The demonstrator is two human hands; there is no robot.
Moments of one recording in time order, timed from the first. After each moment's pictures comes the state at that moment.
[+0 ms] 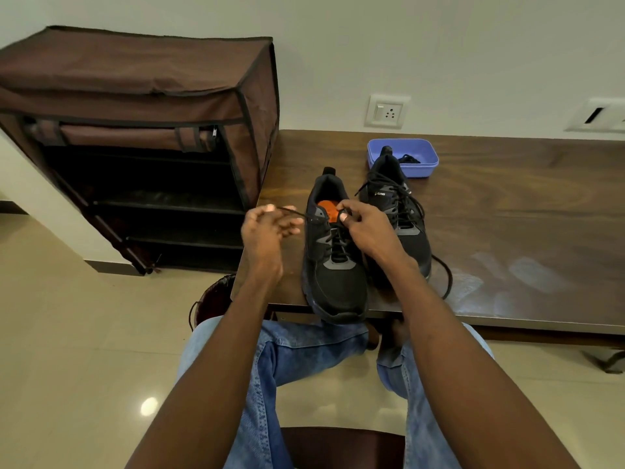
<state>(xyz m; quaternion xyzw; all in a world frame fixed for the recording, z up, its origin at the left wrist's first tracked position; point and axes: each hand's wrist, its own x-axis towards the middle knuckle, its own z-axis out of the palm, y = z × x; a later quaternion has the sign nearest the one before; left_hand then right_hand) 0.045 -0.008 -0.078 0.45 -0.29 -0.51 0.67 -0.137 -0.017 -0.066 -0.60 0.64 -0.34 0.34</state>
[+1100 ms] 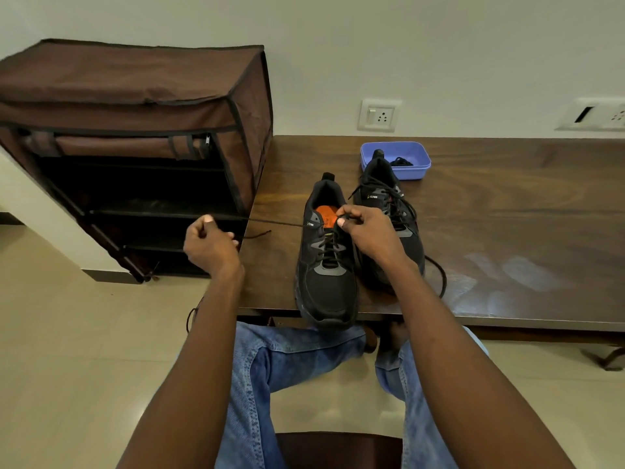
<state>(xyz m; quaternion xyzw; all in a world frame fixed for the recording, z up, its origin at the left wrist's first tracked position) 0.096 -0.025 -0.086 0.63 -0.17 -0.27 0.71 -0.150 -0.009 -0.060 -0.59 0.64 -0.36 0.34</state>
